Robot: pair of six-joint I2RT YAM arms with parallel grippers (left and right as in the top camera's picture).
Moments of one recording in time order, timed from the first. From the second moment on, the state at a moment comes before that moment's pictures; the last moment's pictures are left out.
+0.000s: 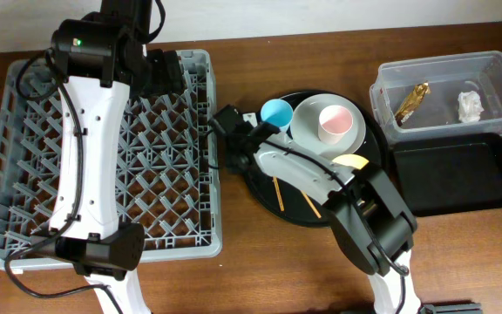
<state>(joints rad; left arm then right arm) -0.21 2.04 2.53 -1.63 -0.18 -0.36 0.67 2.12 1.55 -0.68 0.18 0.54</state>
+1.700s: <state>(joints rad) -0.21 2.04 2.53 -1.63 -0.18 -0.36 0.57 2.19 1.56 -0.53 -0.30 0.46</state>
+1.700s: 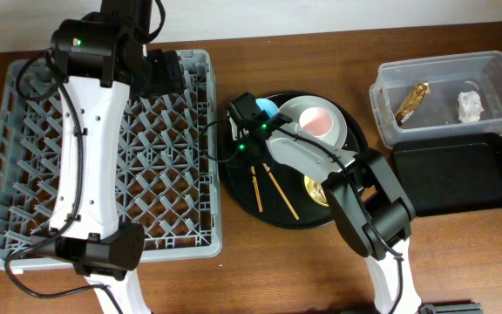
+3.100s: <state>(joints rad) -0.21 2.04 2.53 -1.63 -0.18 -0.36 -0.24 1.85 1.92 -1.24 -0.15 0.26</state>
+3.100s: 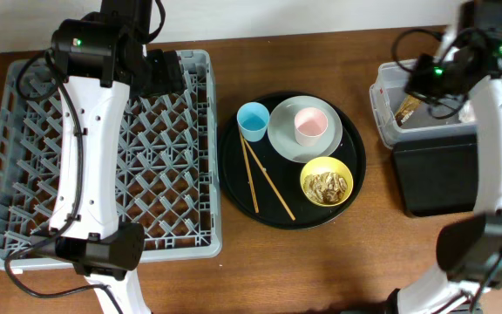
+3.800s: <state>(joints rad) -0.21 2.04 2.53 -1.63 -0.18 -0.36 -0.32 2.36 2.12 -1.08 -0.13 0.18</state>
